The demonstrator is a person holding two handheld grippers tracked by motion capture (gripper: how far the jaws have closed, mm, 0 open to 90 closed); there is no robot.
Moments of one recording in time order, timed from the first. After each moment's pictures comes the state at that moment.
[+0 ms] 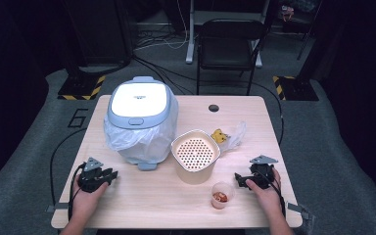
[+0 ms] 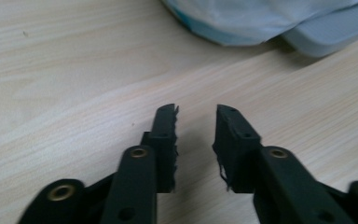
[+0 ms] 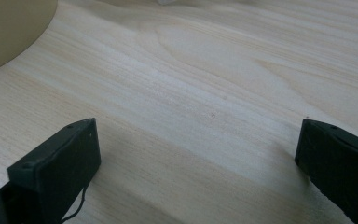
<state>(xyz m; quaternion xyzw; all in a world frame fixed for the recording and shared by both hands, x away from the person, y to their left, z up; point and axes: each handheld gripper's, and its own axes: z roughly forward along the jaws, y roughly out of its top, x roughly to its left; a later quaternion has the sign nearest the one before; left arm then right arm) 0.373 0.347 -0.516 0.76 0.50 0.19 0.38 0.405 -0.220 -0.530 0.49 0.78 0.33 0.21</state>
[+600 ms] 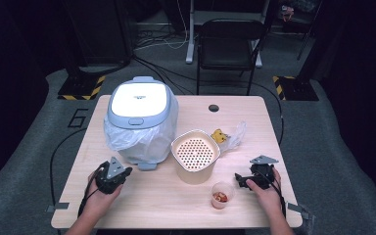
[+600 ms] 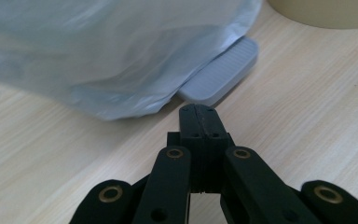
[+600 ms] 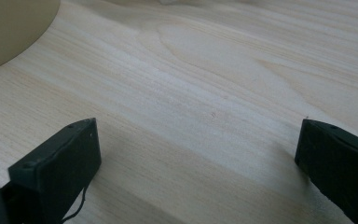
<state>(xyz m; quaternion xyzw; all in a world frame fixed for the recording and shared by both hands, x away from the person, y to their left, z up) 0.363 0.277 -0.490 0.84 0.34 0.26 0.34 0.404 -0.221 -0.530 0.49 0.78 0.33 0.20</state>
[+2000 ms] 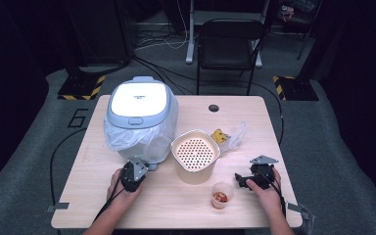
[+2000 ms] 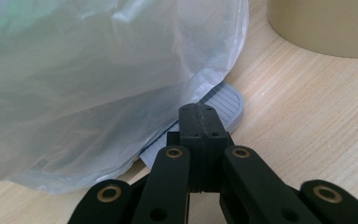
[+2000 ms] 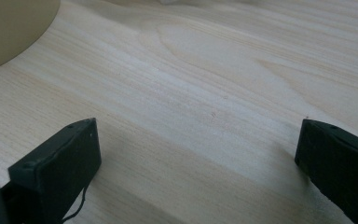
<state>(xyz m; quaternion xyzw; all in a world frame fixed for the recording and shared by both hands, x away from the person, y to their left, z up) 0.376 0.225 -0.514 0.82 0.34 0.32 0.32 0.404 -0.221 -0.530 0.49 0.78 0.33 0.20</state>
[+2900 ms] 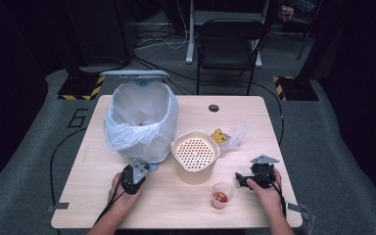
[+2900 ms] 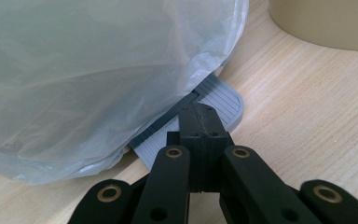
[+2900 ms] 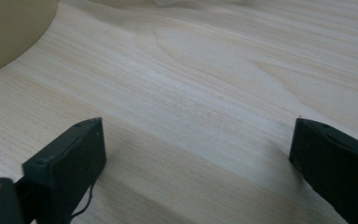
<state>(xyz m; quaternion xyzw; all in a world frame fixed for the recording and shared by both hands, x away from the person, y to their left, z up) 0.373 0.225 -0.530 0.81 0.35 0.33 0.34 0.404 -0.222 -0.529 0.49 0.78 0.33 0.21</state>
